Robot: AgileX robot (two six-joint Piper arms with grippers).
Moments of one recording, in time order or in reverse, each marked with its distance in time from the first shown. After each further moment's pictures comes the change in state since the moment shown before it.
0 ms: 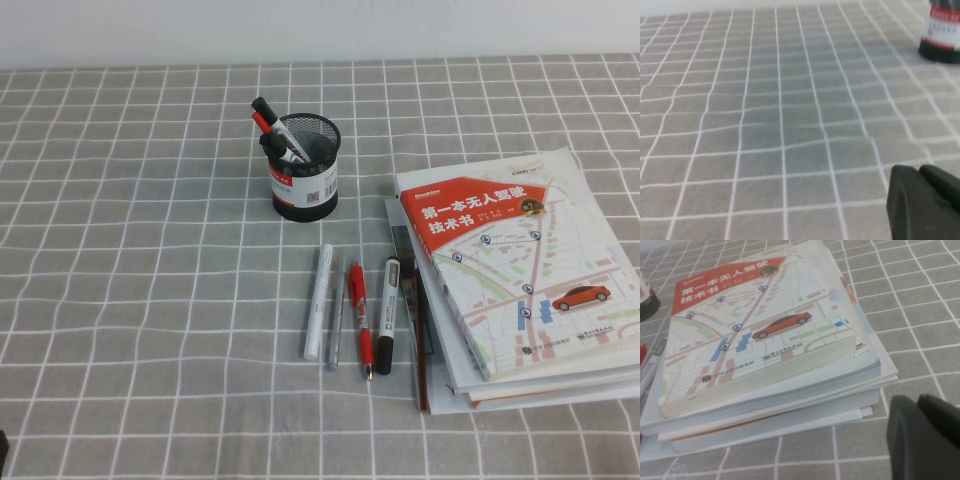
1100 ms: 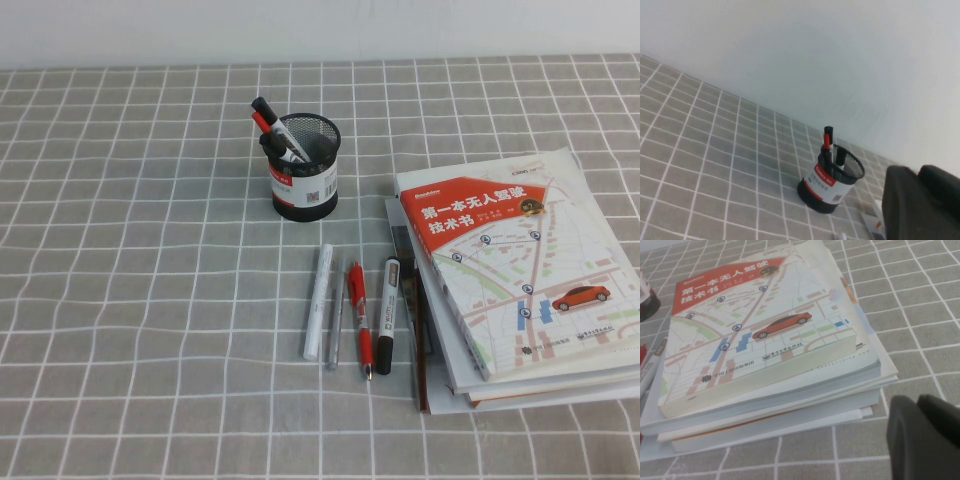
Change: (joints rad) right arm 0.000 0.000 0.000 0.000 0.000 0.000; left arm -0.006 0.248 -0.383 -0.436 -0.043 -0.139
